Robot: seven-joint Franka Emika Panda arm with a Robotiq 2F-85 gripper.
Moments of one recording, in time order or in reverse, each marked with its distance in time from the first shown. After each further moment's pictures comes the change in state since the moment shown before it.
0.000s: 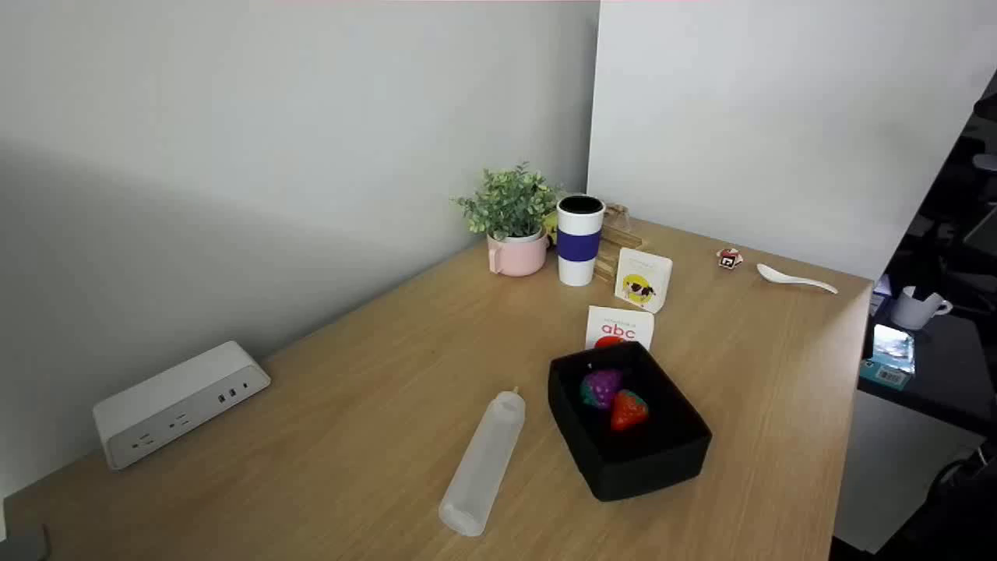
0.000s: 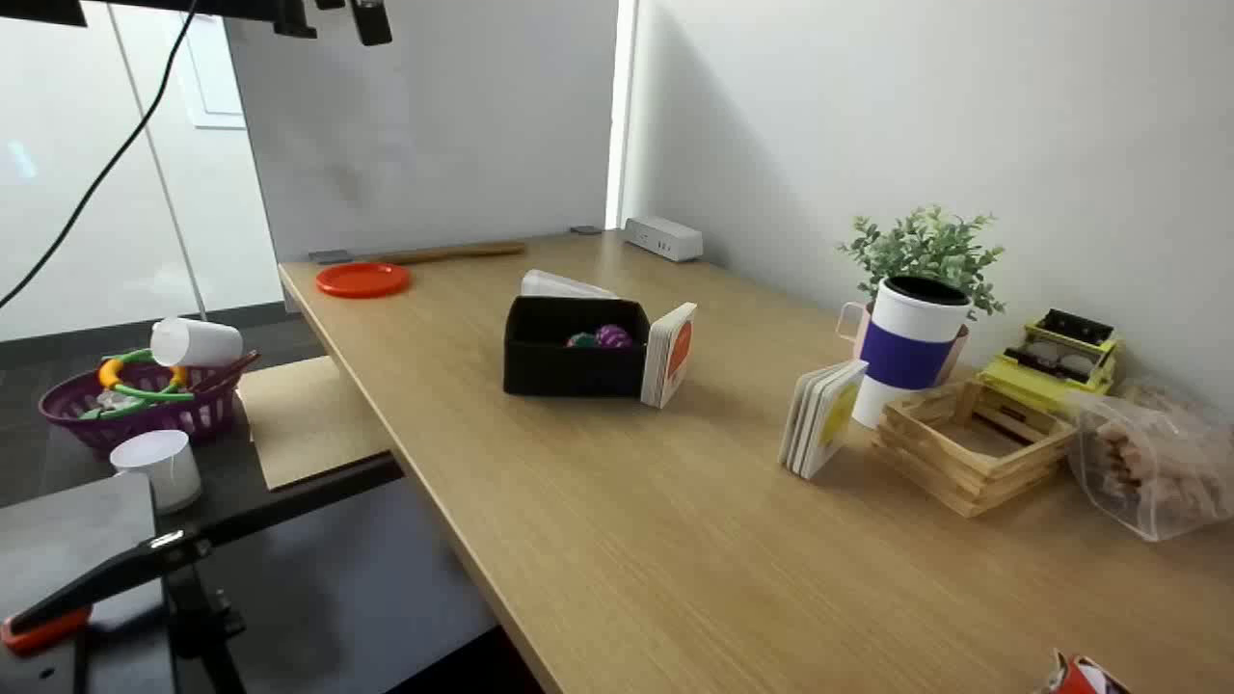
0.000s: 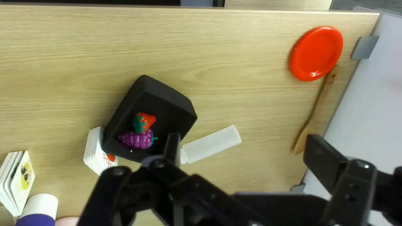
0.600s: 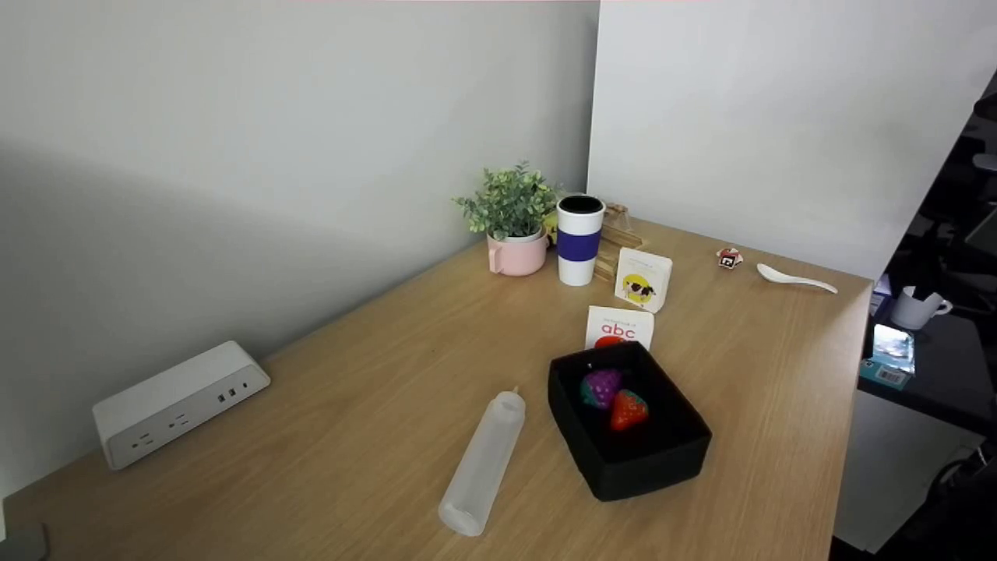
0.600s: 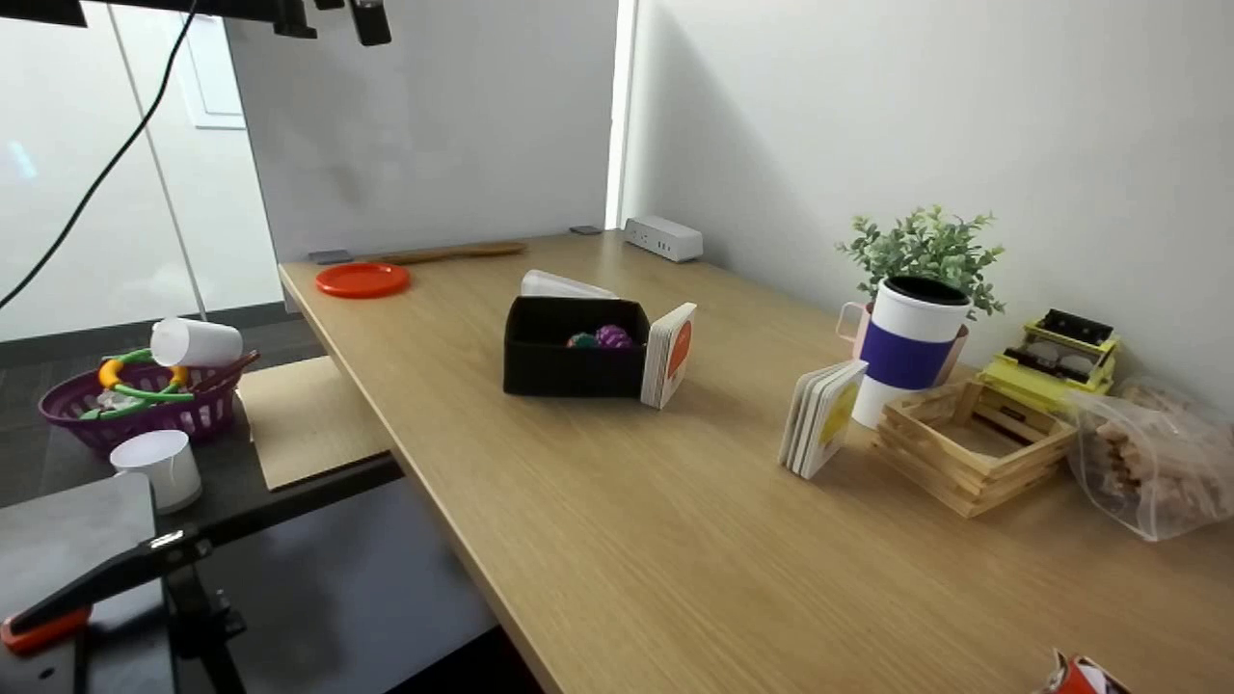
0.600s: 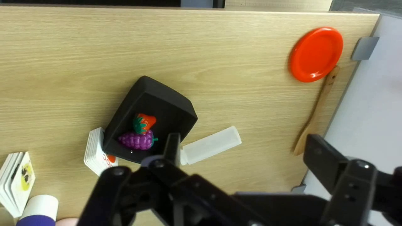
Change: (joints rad) arm 0.000 0.000 -0.001 0.001 0.000 -0.006 0.000
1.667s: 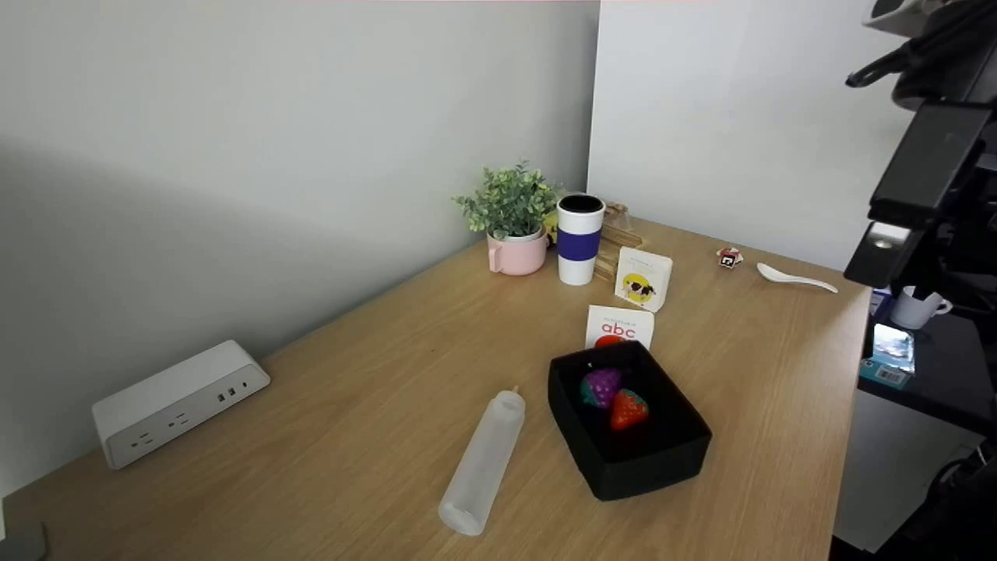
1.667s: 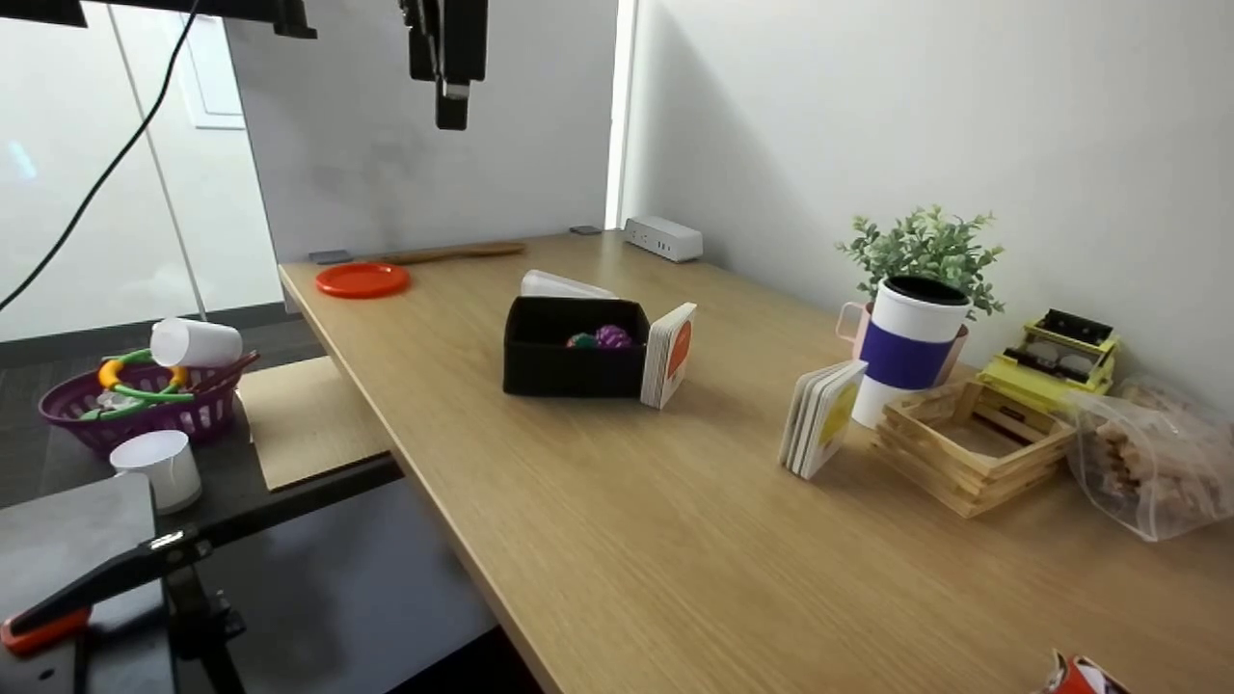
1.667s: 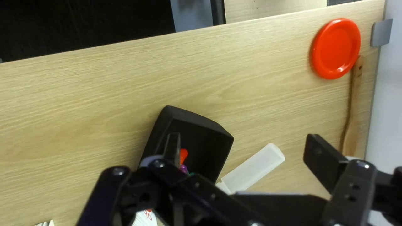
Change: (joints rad) arm -0.047 0.262 -0.148 0.143 0.065 -0.120 -0.025
